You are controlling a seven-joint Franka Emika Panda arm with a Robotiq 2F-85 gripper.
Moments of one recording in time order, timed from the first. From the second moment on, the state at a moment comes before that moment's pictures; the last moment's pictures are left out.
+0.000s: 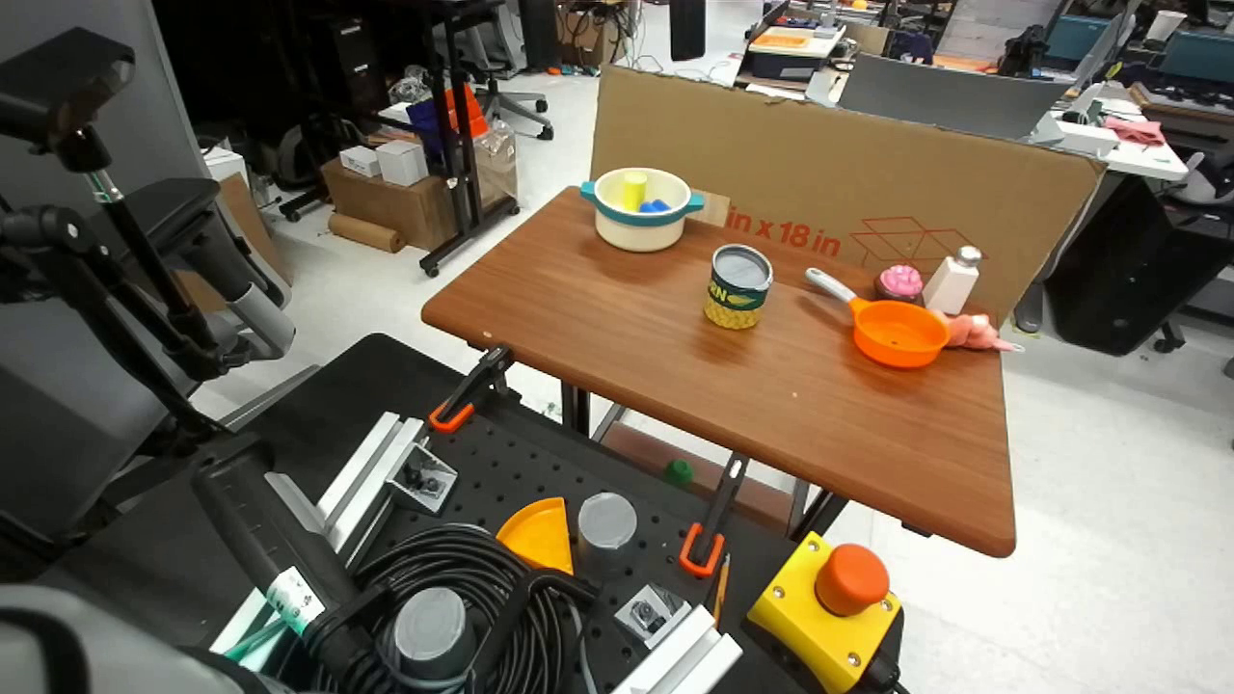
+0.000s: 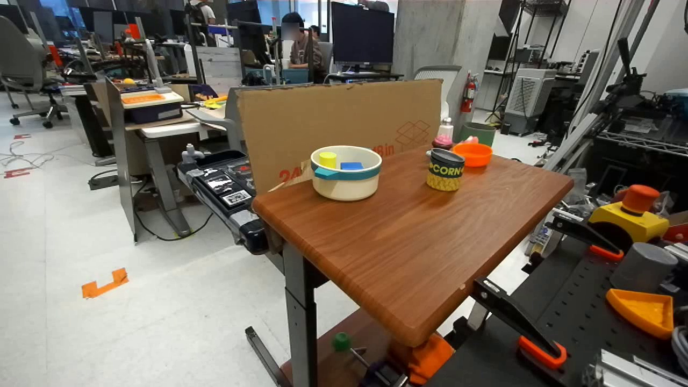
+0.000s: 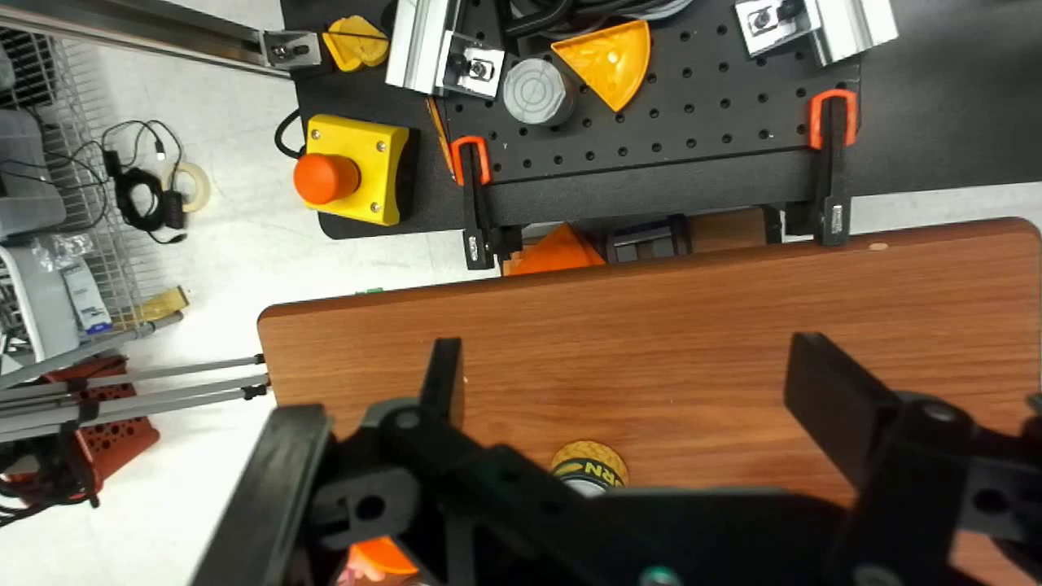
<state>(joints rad) -0.01 -0.57 0.18 -2.55 -0.13 1.85 0.25</state>
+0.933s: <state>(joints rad) -0.01 -0.52 0.12 -2.47 -0.13 1.88 0.20</state>
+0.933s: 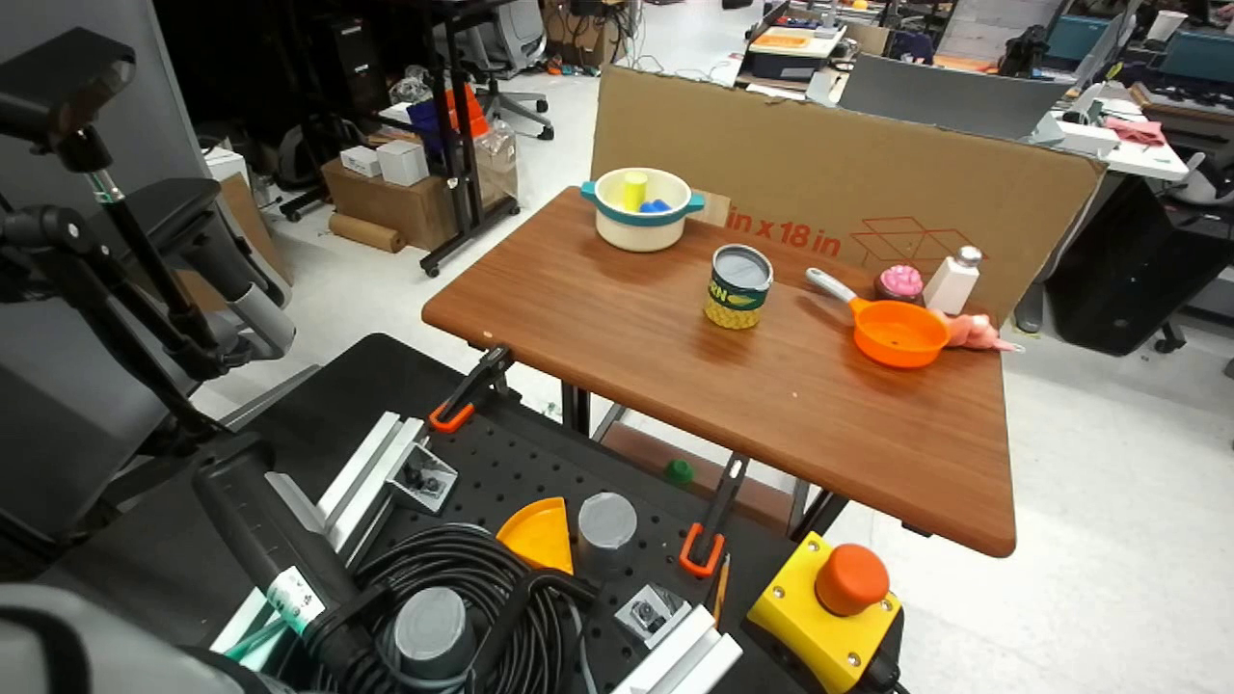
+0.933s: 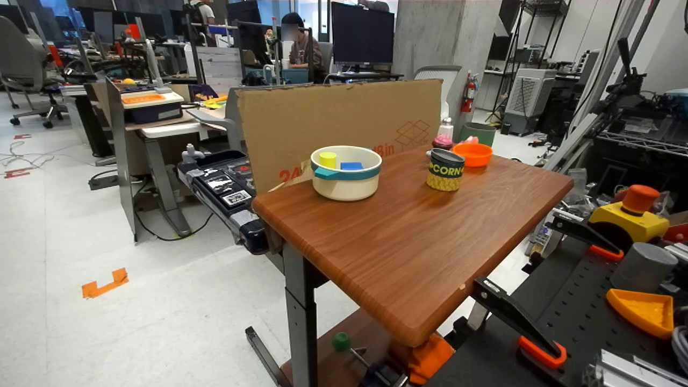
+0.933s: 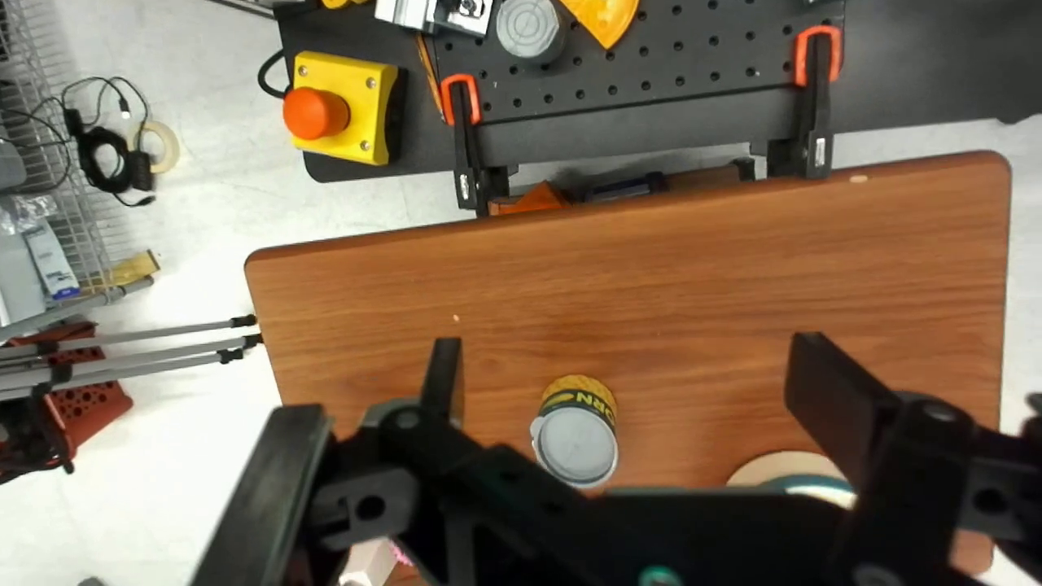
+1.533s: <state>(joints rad) -0.04 -0.20 0.08 -2.20 -0.16 1.89 0.22</state>
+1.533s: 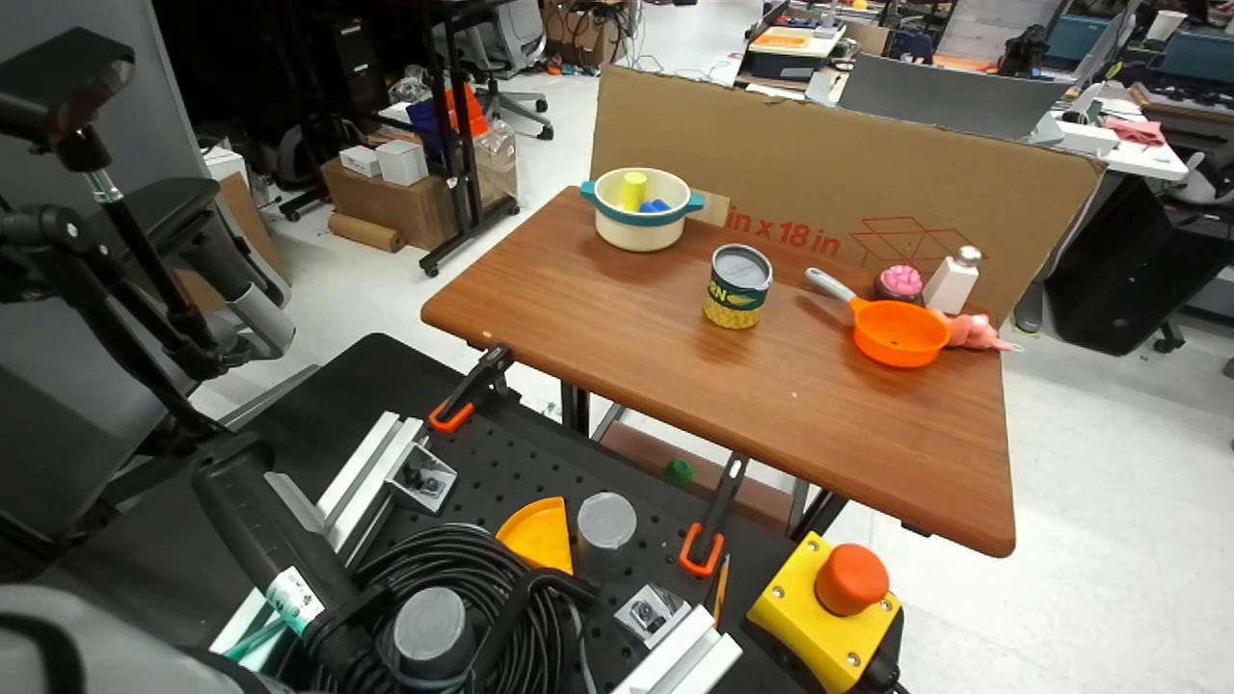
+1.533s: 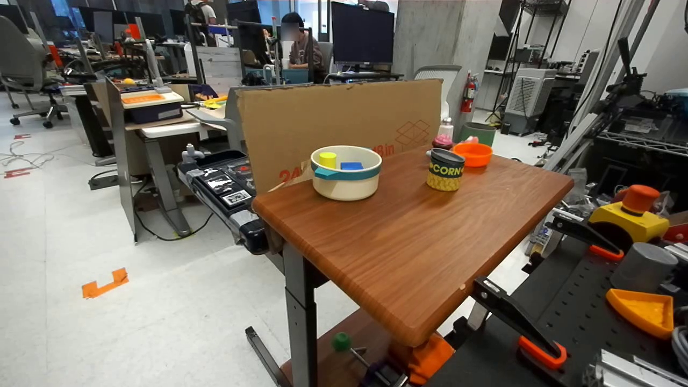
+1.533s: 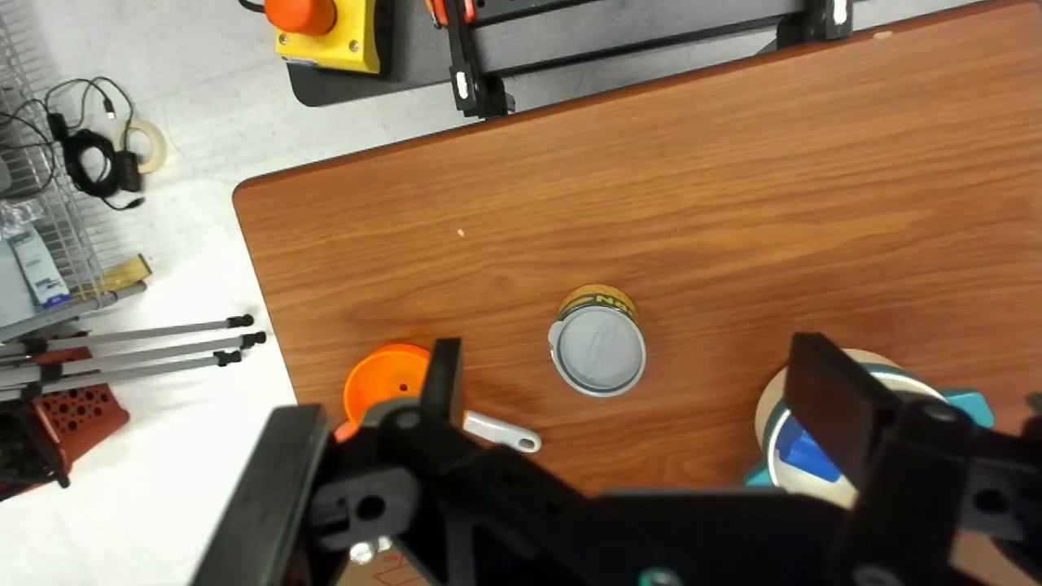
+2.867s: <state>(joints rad) -0.03 0.02 0.04 -2.17 -0.21 2.15 0.47</state>
